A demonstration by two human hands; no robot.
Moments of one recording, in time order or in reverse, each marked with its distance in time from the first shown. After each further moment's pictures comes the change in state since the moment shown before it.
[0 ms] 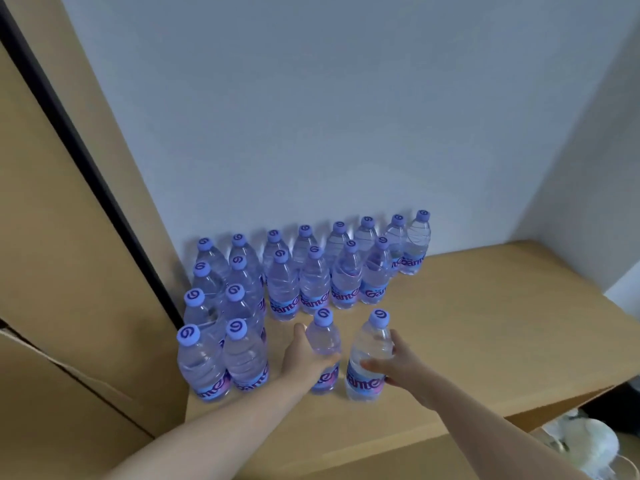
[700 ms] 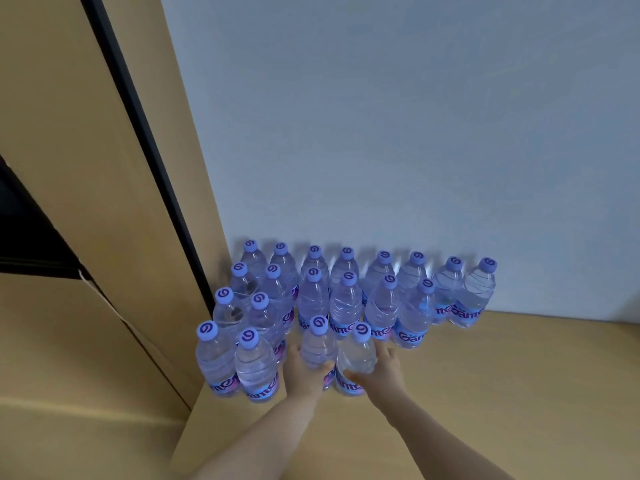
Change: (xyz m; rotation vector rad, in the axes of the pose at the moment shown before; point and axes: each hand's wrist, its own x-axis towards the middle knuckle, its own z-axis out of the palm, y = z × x) left_hand 0.026 0.006 0.018 -0.365 0.500 -0.207; right_hand 0.064 -0.040 0.029 -0.186 -0.046 -0.235
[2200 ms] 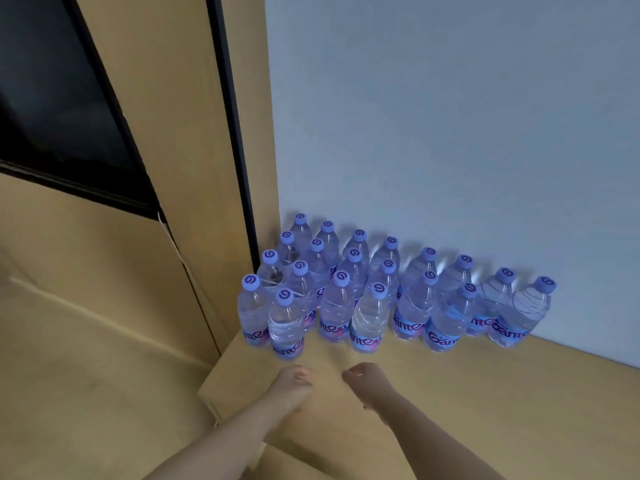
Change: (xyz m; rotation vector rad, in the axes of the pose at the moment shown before) left_hand -0.038 -0.056 -0.059 0.036 -0.207 -0.274; right_hand -0.016 0.001 0.035 -0.425 -0.389 0.132
